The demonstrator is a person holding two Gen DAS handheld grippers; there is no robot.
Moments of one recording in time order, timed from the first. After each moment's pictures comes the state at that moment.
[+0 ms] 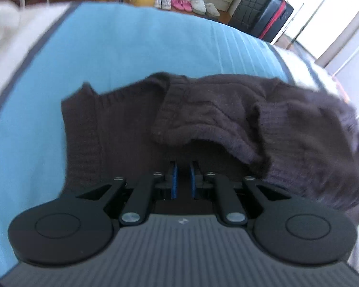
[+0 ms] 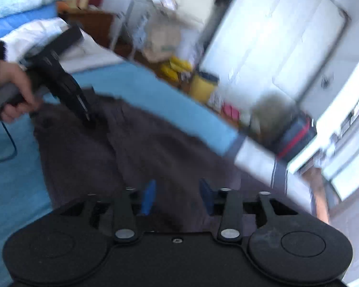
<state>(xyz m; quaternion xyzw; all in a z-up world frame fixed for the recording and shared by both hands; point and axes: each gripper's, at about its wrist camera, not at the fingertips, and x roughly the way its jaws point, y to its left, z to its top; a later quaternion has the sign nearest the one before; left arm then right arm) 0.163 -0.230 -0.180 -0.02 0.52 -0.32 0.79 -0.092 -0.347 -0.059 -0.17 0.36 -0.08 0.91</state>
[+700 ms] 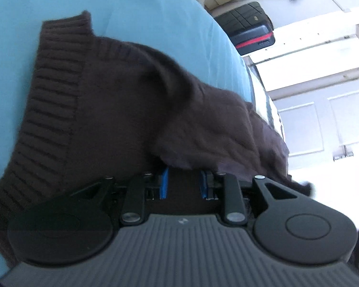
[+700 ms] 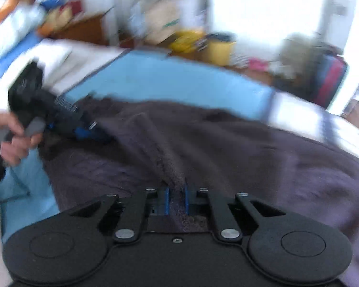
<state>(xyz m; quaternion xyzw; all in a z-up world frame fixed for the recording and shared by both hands) 0.200 -0.223 -0.237 -0.23 0.59 -0.38 0.68 -0.081 -0.423 -0.064 0.05 0.40 -0.09 0.91</state>
